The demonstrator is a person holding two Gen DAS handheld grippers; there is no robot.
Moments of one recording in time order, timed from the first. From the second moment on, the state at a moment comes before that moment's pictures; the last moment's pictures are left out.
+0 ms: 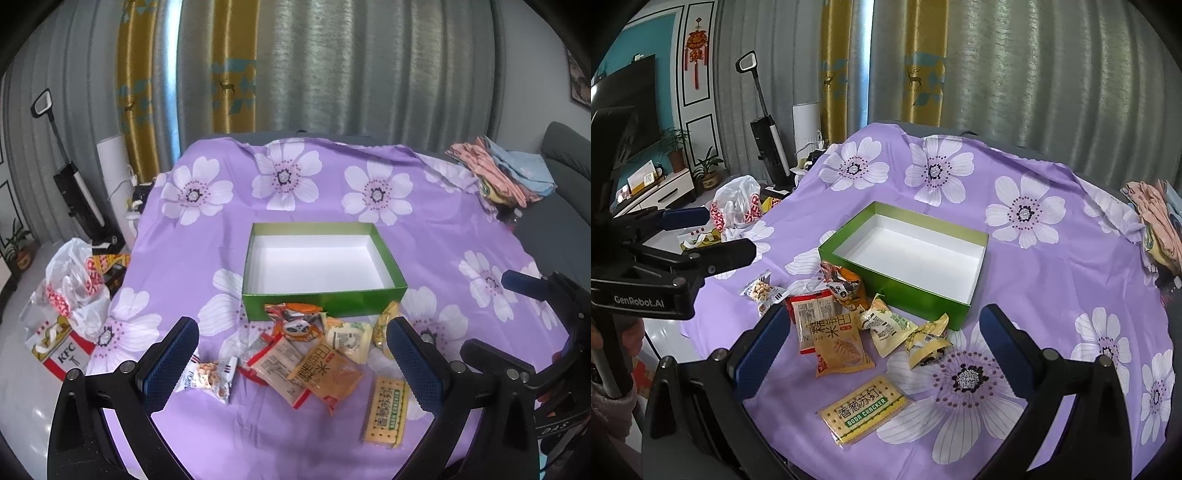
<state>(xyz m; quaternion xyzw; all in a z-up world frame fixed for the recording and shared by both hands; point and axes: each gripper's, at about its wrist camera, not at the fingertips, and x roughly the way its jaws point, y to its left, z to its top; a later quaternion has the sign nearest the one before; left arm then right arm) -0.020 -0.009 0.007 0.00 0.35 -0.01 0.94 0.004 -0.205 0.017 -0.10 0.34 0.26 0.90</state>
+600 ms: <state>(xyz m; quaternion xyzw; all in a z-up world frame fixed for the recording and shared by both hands) -0.008 -0.011 -0.054 -0.08 0.42 -0.09 0.90 -0.001 -0.226 -0.020 -0.08 0.38 0.24 0.89</state>
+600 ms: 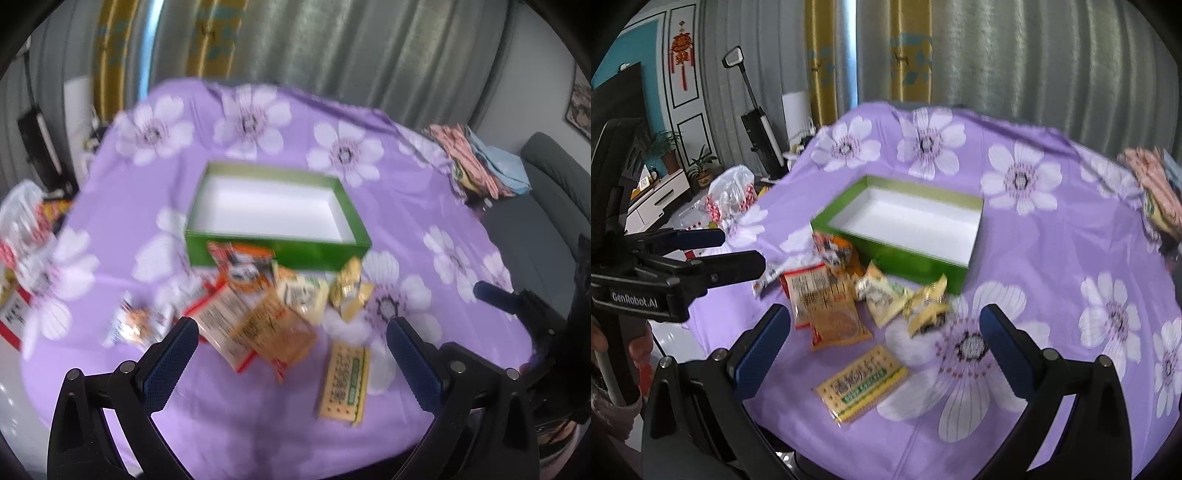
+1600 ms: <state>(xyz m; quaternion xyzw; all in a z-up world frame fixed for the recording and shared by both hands) -0.002 -0.071 -0.173 -0.10 0.51 -0.22 0.83 -0.028 -0.220 -0.170 -0.04 0.48 0.29 0.83</state>
